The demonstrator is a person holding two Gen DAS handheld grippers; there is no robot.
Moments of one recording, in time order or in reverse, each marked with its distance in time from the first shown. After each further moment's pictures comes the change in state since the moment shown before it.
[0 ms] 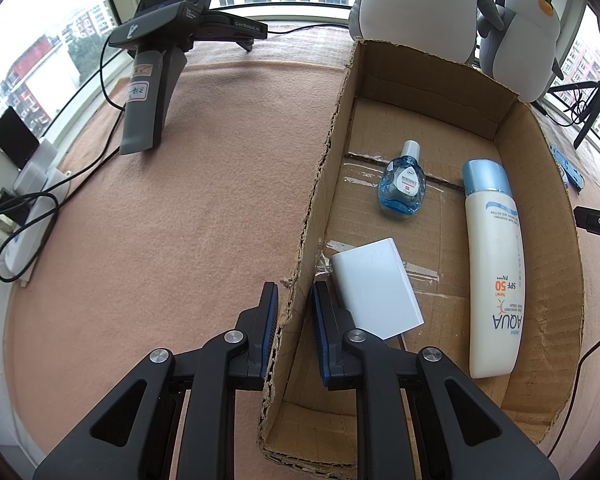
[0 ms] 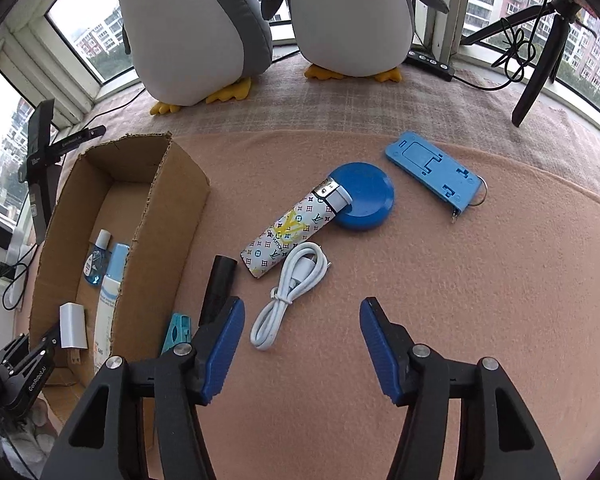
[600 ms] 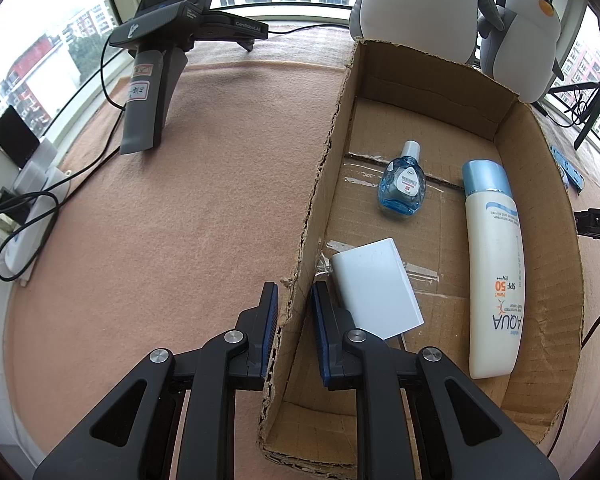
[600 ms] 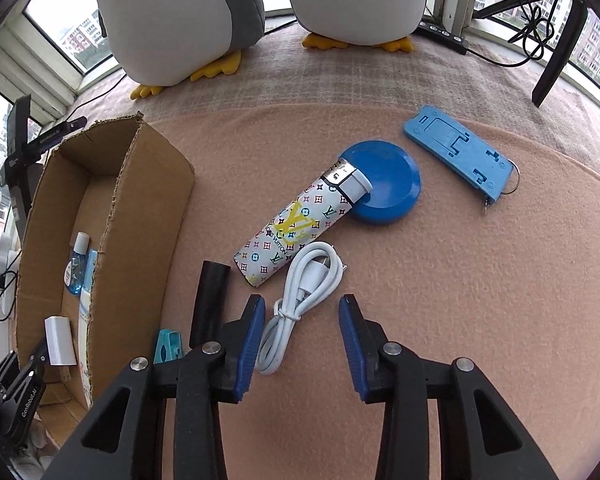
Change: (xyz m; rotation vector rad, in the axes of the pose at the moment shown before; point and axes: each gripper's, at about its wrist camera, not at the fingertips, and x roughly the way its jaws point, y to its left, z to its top) left arm 0.000 0.000 0.000 0.033 0.000 -0.015; right arm 0.029 0.007 0.005 0.032 0.064 -0.018
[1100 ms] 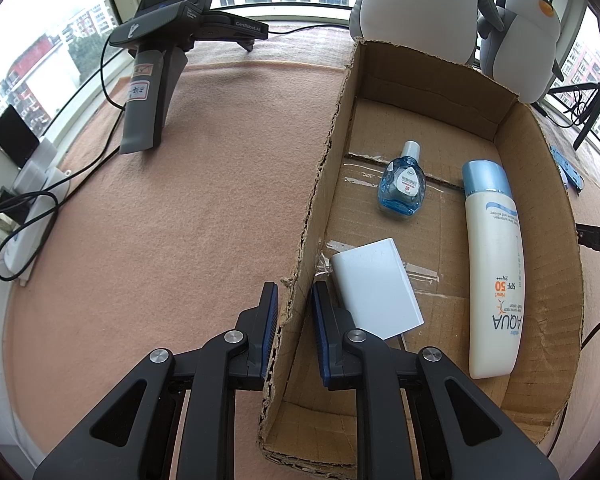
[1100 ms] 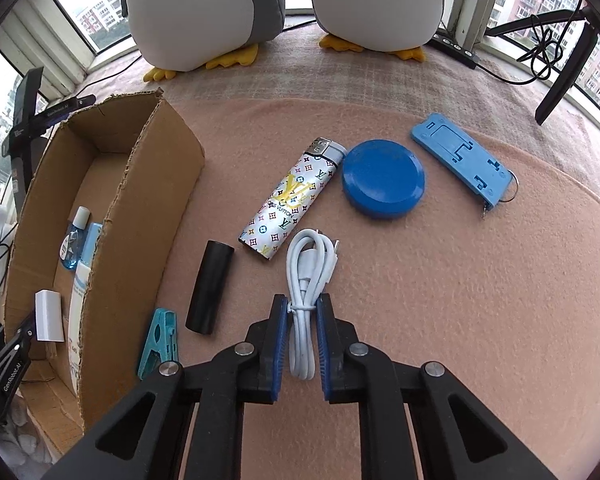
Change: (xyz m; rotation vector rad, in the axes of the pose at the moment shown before) left arm 0.000 0.000 0.000 0.021 0.000 -0.010; right arm -0.006 0.004 -0.010 -0.068 -0.007 -0.023
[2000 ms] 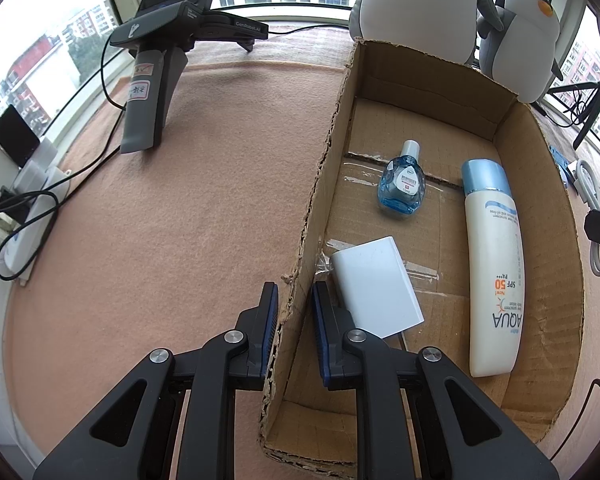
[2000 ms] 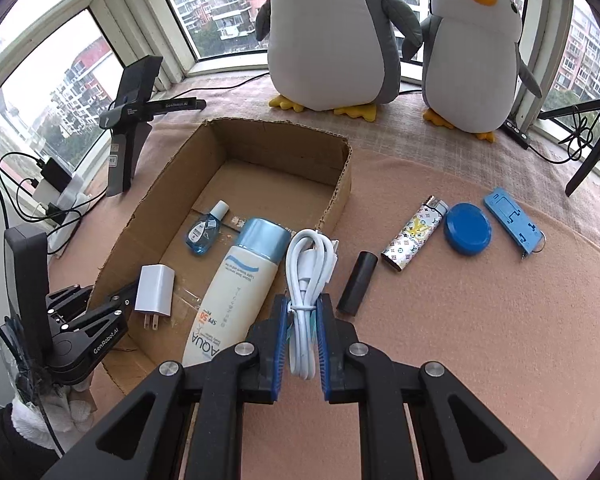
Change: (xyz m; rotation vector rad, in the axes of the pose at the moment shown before) left arm 0.000 0.000 0.000 0.045 -0.001 -0.018; right arm -0.067 0.082 -0.023 -0.187 -0.137 0.123
